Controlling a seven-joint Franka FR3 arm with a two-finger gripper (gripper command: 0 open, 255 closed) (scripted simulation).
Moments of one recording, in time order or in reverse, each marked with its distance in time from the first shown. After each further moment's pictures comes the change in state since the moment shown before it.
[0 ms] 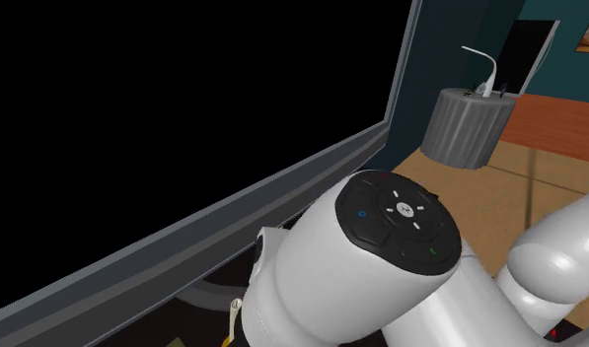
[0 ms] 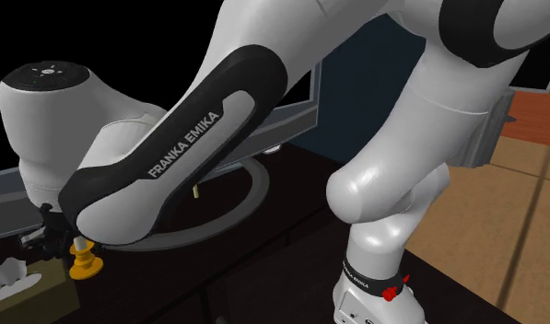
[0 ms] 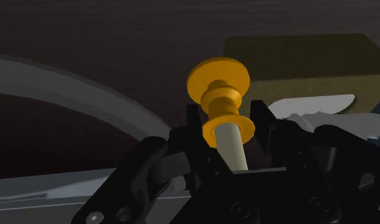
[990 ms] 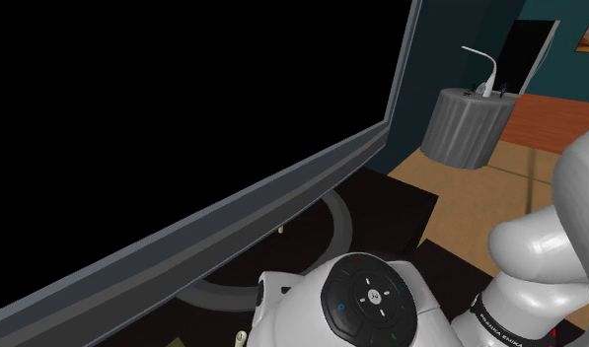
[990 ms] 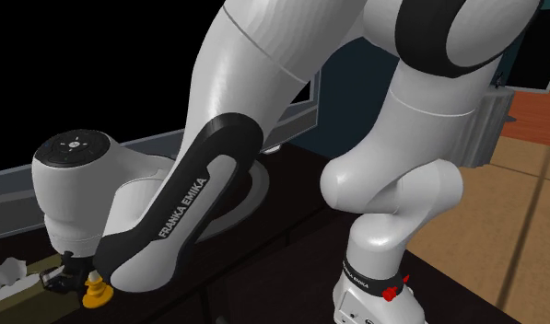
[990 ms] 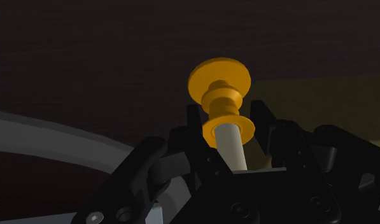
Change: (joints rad) arm -0.443 -0.003 0.469 -0.057 -0.016 0.198 0.058
